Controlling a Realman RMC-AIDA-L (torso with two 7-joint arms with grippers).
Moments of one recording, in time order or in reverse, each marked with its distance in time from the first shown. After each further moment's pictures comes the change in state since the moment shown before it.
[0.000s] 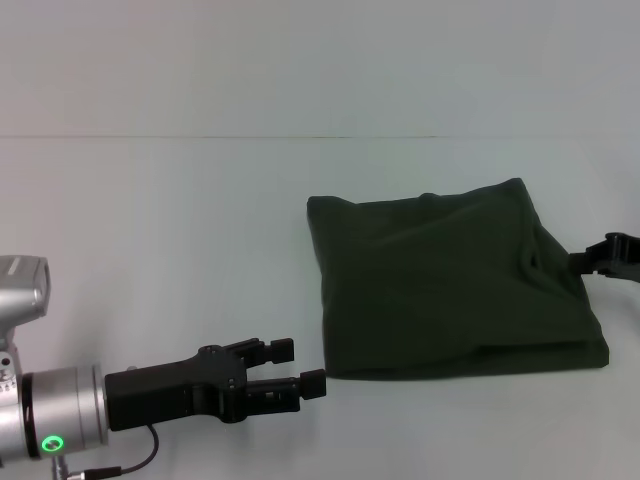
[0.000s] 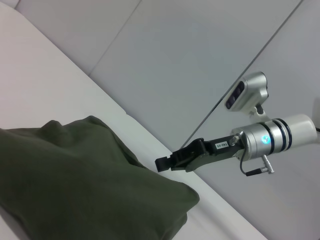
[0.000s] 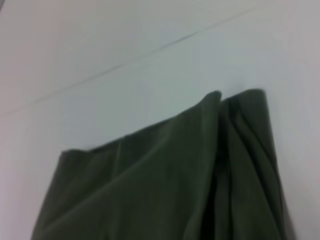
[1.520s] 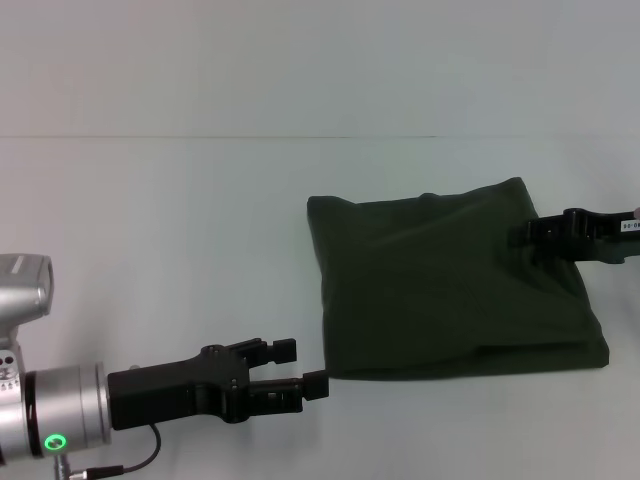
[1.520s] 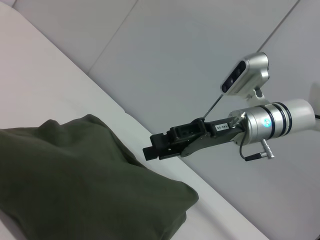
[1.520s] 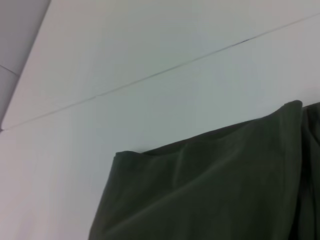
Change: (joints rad) left arm -0.005 0.000 0.006 0.000 0.000 -0.003 0.000; right arm 0.070 0.009 -0.002 0.016 0.025 -0.043 0.015
